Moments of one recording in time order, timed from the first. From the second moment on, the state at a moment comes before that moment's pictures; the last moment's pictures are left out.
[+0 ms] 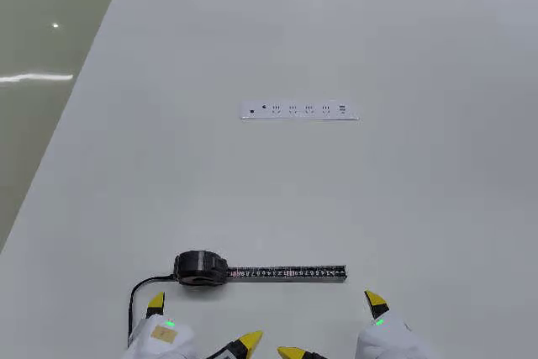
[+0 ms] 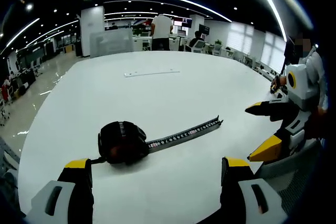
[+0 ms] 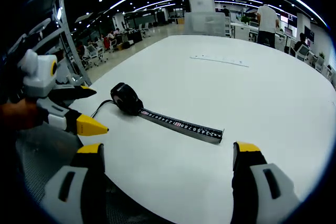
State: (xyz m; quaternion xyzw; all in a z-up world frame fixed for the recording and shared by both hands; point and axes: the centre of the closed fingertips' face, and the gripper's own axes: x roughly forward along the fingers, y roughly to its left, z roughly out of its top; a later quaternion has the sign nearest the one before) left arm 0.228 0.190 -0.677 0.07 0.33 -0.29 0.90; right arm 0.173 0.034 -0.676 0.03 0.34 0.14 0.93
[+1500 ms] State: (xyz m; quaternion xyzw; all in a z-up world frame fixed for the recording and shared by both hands) left arm 0.279 0.188 -0.711 0.03 0.34 -0.21 0.91; right arm 0.201 0.001 -0.710 -0.06 0.34 0.22 0.91
